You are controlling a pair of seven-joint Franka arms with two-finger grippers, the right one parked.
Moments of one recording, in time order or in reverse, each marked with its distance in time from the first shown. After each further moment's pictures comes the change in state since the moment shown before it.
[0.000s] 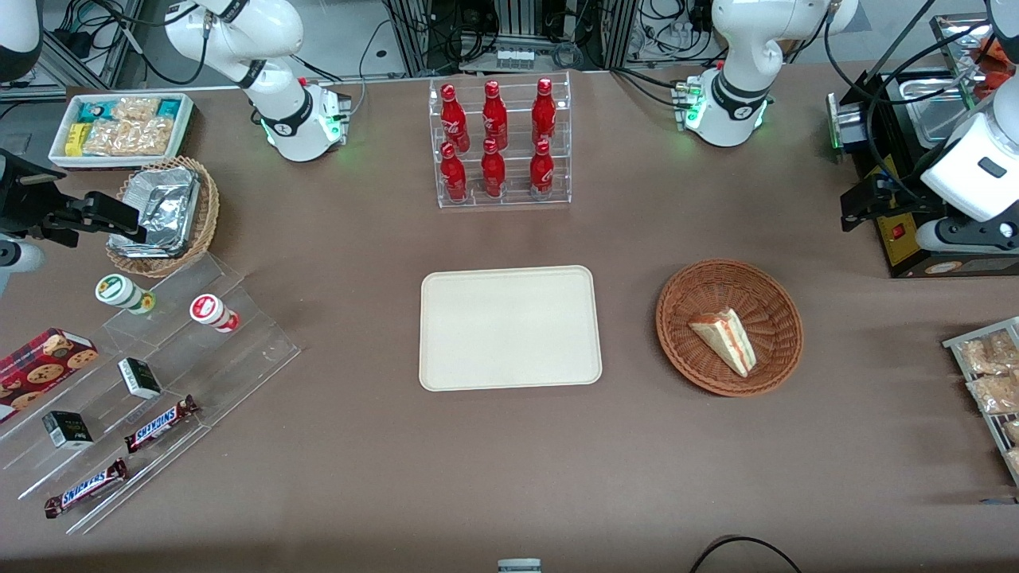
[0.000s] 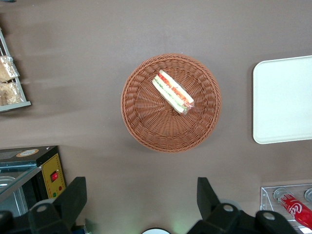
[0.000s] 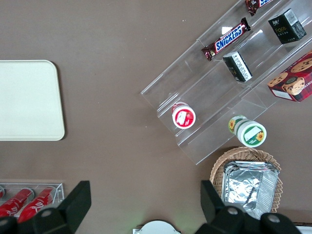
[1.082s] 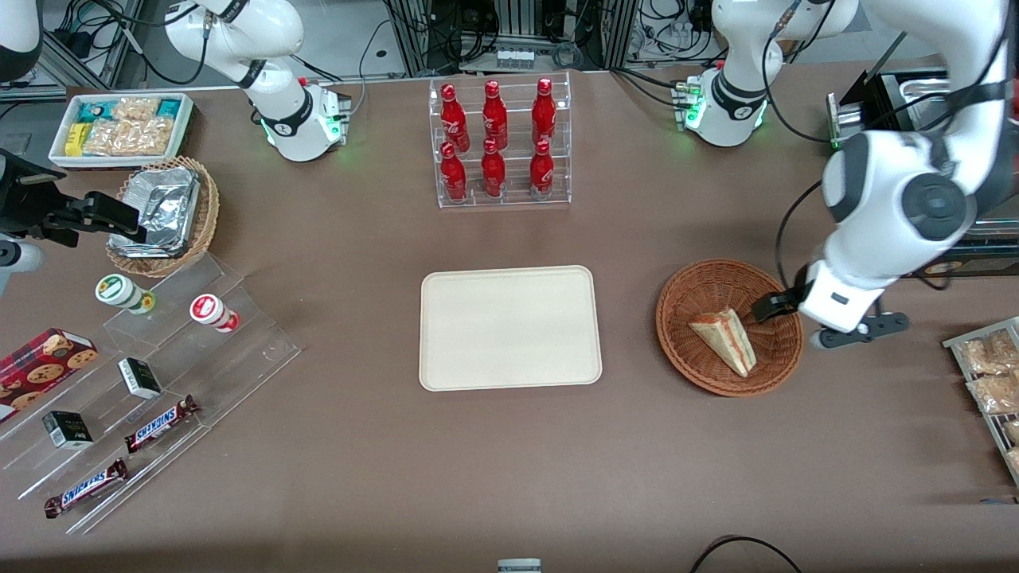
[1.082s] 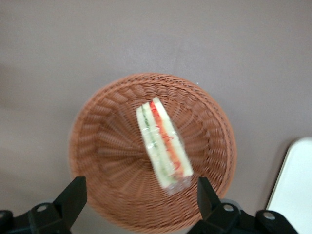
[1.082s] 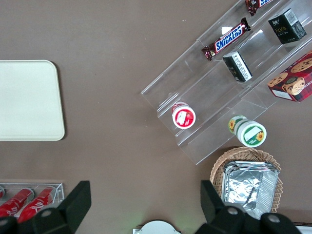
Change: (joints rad) arm -0.059 0.094 -0.007 -0.567 0.004 0.760 -0.518
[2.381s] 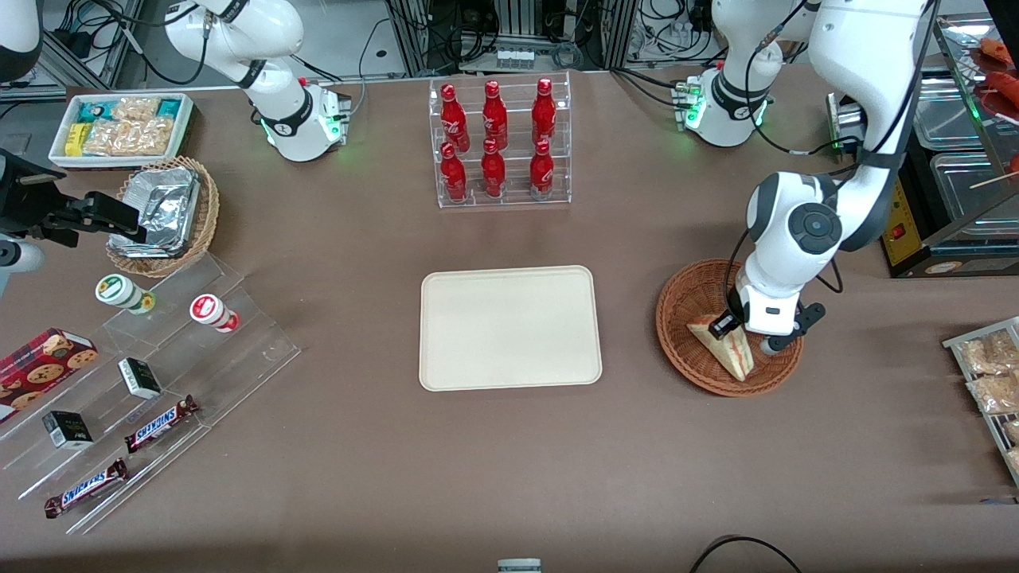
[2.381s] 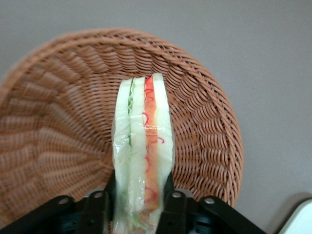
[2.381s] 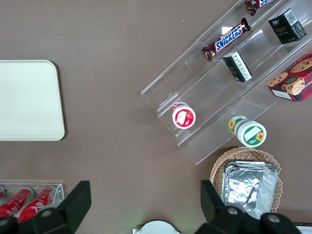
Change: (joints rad) arm -0.050 0.087 -0.003 -0.130 0.038 0.239 -0.323
